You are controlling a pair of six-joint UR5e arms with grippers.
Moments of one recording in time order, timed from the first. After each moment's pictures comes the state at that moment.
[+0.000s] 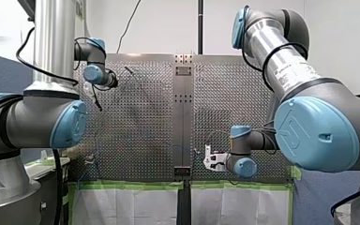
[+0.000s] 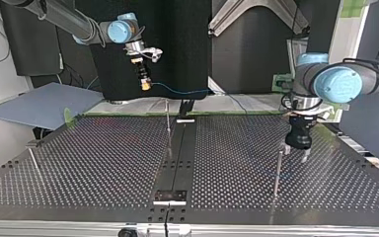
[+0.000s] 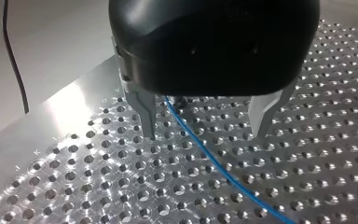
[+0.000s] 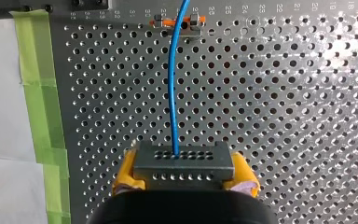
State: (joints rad) left arm 0.12 -1.64 -1.86 -2.75 -1.44 -2.18; right arm 2.03 -0.75 1.97 -1.12 1.44 1.60
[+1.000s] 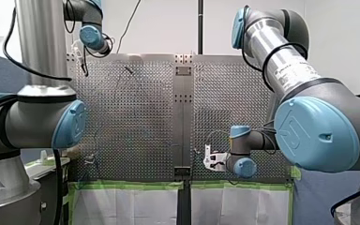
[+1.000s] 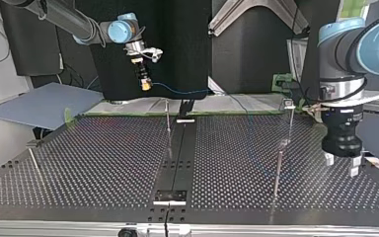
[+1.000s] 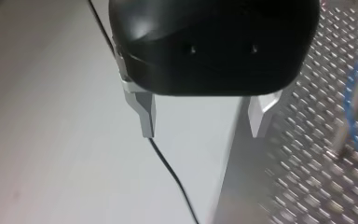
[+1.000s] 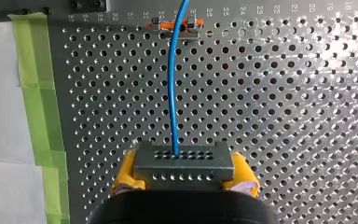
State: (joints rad) left arm 0.10 -1.37 -1.73 -3.02 -1.62 -1.92; right arm 2.03 -0.75 1.97 -1.12 1.44 1.61
